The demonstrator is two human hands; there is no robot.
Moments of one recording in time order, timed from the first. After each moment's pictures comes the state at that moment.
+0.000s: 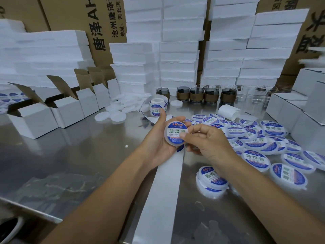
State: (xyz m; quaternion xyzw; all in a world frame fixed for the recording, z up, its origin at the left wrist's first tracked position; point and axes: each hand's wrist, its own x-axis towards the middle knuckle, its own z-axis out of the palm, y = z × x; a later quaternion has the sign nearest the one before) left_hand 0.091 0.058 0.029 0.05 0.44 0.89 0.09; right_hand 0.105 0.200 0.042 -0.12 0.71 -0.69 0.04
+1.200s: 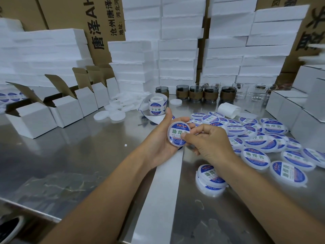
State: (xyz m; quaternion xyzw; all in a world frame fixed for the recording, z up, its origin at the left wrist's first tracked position) left_hand 0.096 0.062 0.032 0.09 0.47 0.87 0.12; right_hand 0.103 0.198 0.038 -0.05 0.75 -0.66 -0.02
